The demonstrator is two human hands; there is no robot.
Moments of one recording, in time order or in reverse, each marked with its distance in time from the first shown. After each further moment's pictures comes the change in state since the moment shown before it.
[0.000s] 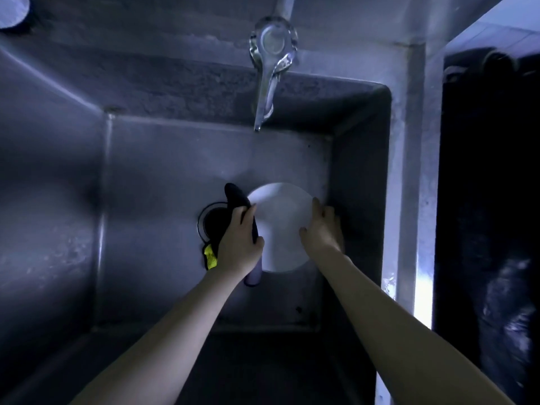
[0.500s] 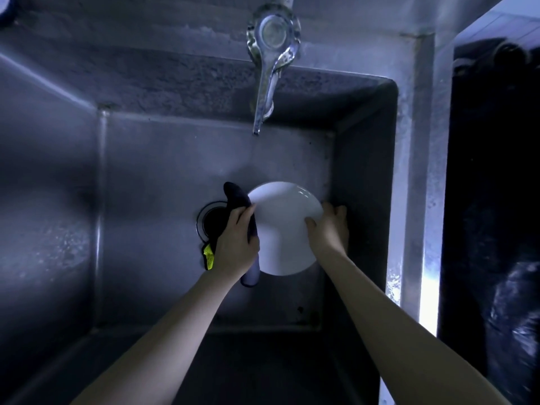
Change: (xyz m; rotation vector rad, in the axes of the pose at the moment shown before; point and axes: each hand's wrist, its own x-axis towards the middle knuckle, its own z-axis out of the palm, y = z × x) left_hand 0.001 -0.010 -0.002 -0.087 0.015 0.030; right_hand 0.001 -0.002 -0.005 0.229 0.144 0.091
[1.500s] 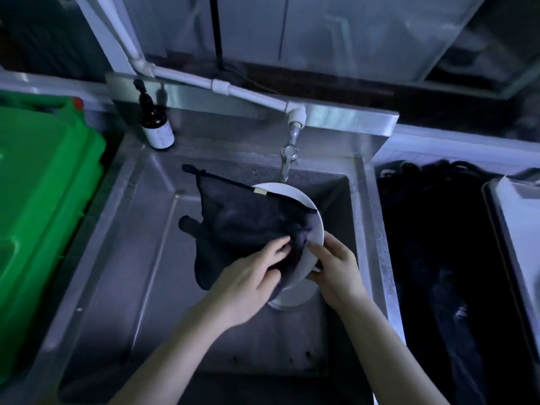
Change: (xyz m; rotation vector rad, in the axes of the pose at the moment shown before) left_hand -0.177 0.115 -0.152 0.104 0.032 0.589; right_hand -0.203 -0.049 -0.105 1.225 -0.227 -0.336
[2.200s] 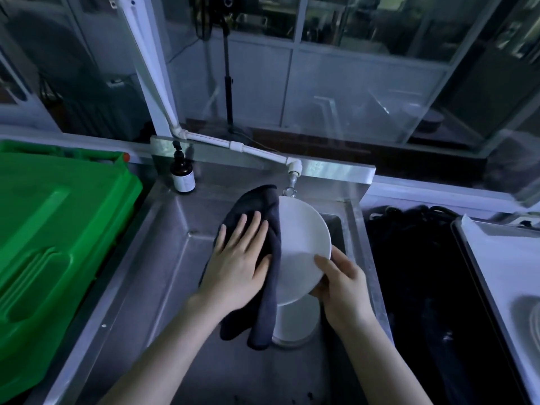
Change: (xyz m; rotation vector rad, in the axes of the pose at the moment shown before) left_hand -0.004 0.026 -0.052 0.635 0.205 -0.041; right_hand -0.070 -0.043 0.022 0.081 -0.031 -0.248
